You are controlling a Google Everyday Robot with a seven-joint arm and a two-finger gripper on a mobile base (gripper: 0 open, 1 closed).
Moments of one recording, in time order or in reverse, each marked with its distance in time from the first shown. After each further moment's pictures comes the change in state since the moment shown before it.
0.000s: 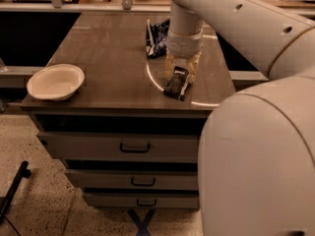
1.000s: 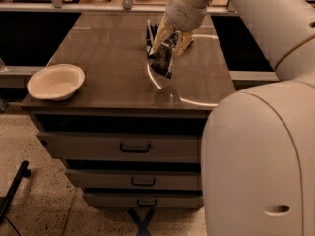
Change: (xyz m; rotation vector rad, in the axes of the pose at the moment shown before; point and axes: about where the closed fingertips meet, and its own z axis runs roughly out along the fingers) arm -0.022 0.044 -0.070 -0.356 -0.040 -0.225
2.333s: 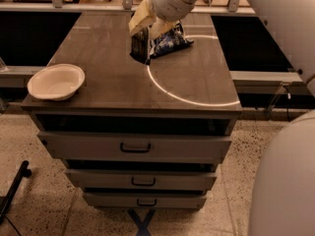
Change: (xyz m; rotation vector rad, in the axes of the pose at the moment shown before) arm 0.002 0.083 -0.033 -0.261 -0.236 -0.357
